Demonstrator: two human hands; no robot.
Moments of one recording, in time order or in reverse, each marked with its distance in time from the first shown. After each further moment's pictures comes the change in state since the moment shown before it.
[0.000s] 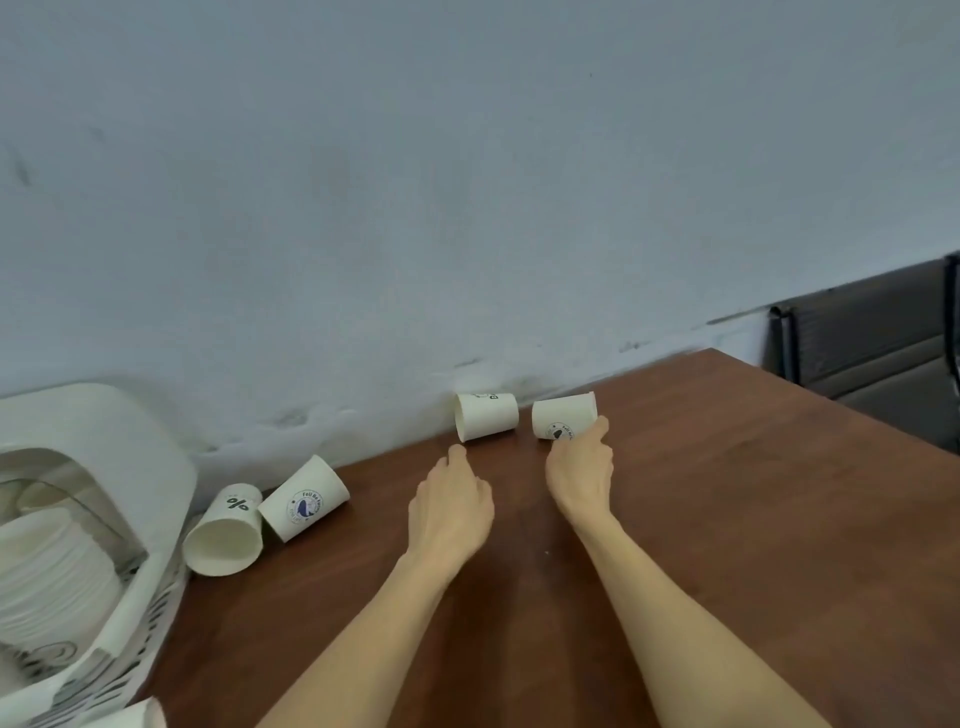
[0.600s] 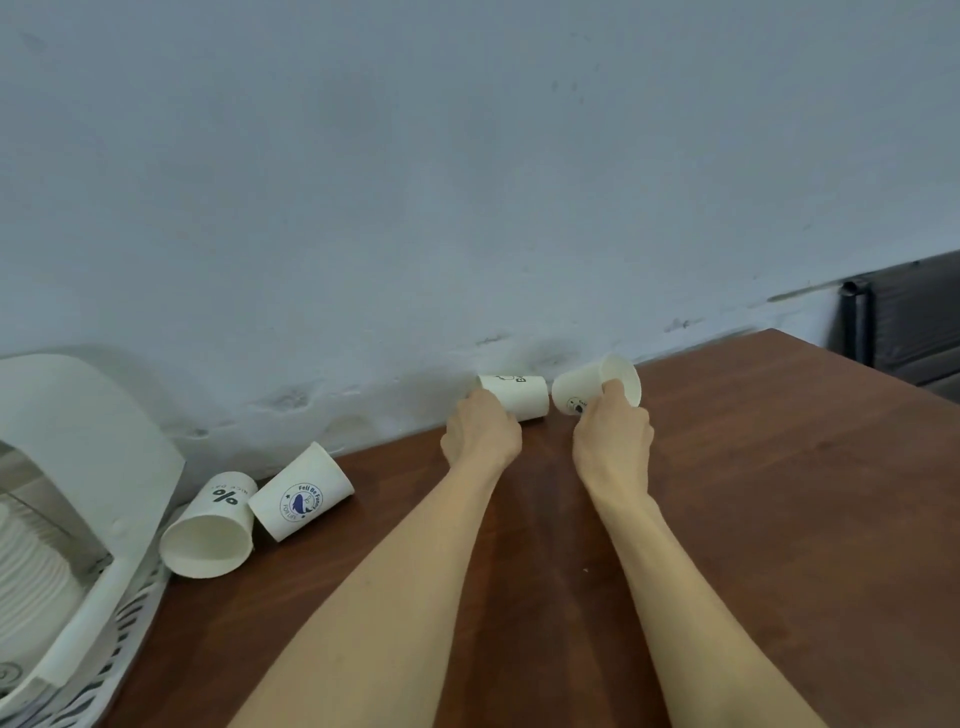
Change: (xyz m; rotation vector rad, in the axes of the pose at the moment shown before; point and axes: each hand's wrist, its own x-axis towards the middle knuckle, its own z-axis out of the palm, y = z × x) left_hand 0.100 0.012 0.027 -0.088 -0.017 -0.252; right_hand 0.028 -0.005 0.020 -0.223 0.051 -0.260
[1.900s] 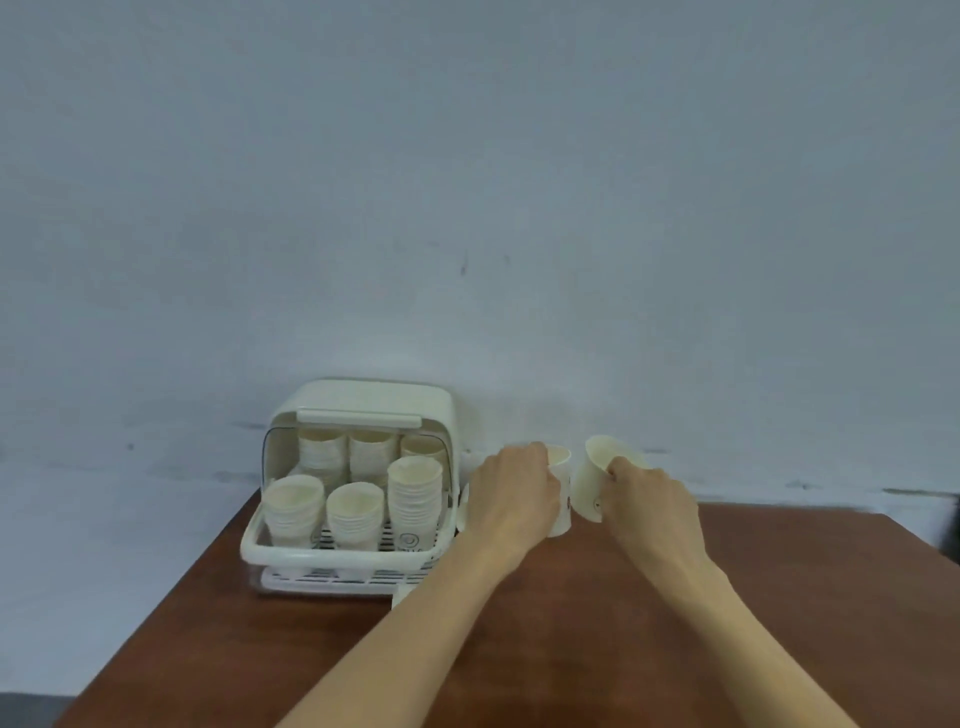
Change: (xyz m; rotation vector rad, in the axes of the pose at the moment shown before) left_hand -0.199 -0.130 -0.263 0.129 0.385 0.337; right_hand -0.204 -0.197 -0.101 -0.474 -0.122 -0.687
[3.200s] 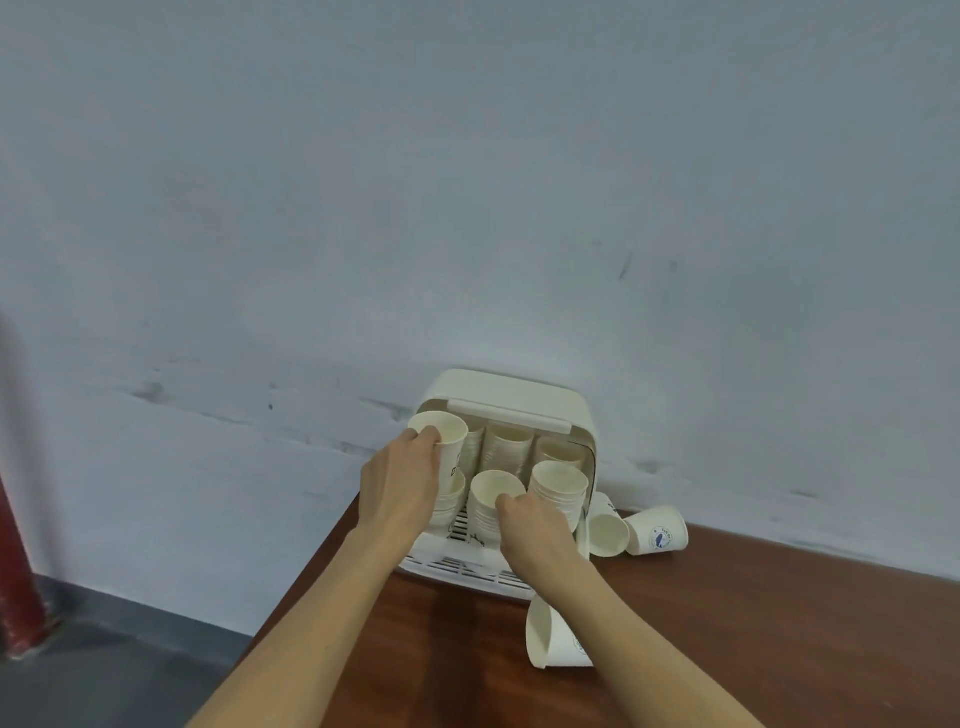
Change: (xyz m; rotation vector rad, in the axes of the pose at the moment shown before) left_hand -0.043 -0.251 -0.080 0.199 0.236 -0.312; right_hand 0.001 -0.245 0.101 -0.024 -0.313 -0.499
